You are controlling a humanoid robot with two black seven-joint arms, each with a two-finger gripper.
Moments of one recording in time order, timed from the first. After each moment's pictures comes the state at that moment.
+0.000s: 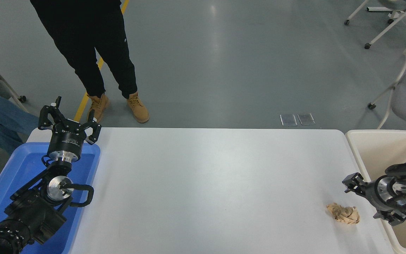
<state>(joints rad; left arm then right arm) -0.61 0.21 -0.90 -0.40 -0.07 -0.54 -0.54 1.25 -0.64 -0.91 1.18 0.14 -0.04 -0.27</state>
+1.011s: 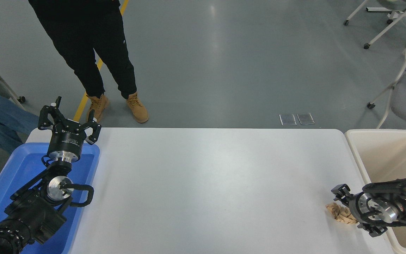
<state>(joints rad) -0.61 0.21 -0.90 -0.40 -0.07 -0.54 -0.54 1.06 -0.55 -0.75 1.06 0.14 -0.17 -0.26</state>
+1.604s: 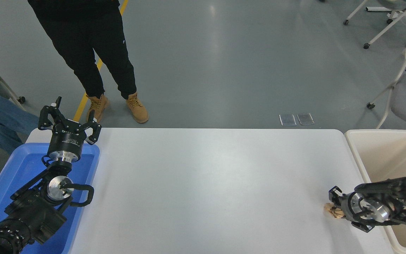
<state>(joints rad) -0.61 0.21 -0.90 -0.40 -0.07 -0.54 -0.54 1.15 -0.56 -0.76 1.08 0.13 -0.17 -0.26</state>
